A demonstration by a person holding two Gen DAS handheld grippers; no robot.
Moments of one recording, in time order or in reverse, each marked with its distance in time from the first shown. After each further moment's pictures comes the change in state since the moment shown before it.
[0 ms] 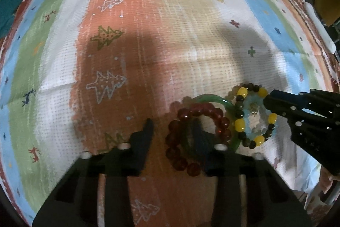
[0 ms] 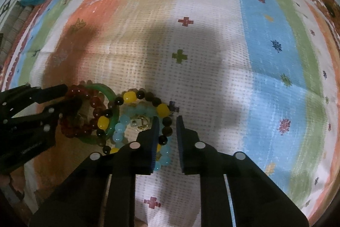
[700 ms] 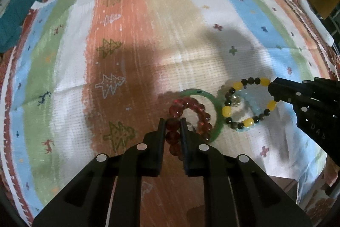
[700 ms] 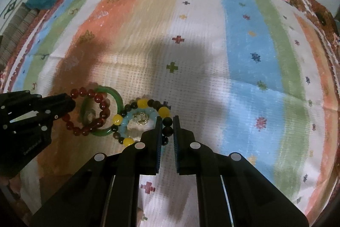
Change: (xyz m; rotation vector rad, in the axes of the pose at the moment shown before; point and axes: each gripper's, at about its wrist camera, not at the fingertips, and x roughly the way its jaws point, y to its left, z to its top) left arm -0.040 -0.024 -0.012 0.050 -0.049 0.043; right arm -0.045 -0.003 -0.012 -0.015 -0.100 -0.039
